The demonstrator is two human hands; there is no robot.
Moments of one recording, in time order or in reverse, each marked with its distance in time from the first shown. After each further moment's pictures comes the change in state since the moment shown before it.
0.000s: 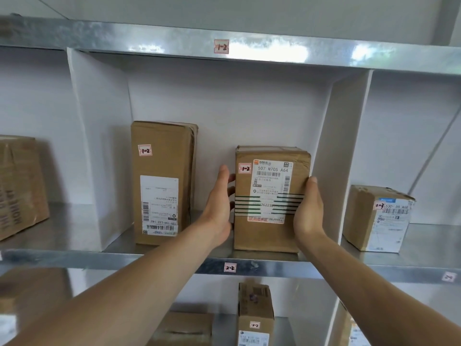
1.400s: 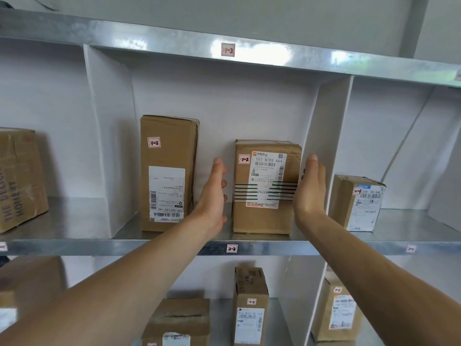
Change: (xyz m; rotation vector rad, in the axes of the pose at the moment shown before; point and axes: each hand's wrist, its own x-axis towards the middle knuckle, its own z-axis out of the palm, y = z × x) left_hand -0.032 0.008 -0.024 0.063 -0.013 0.011; right_hand -0.039 -0.046 0.000 -0.010 0.127 -0.078
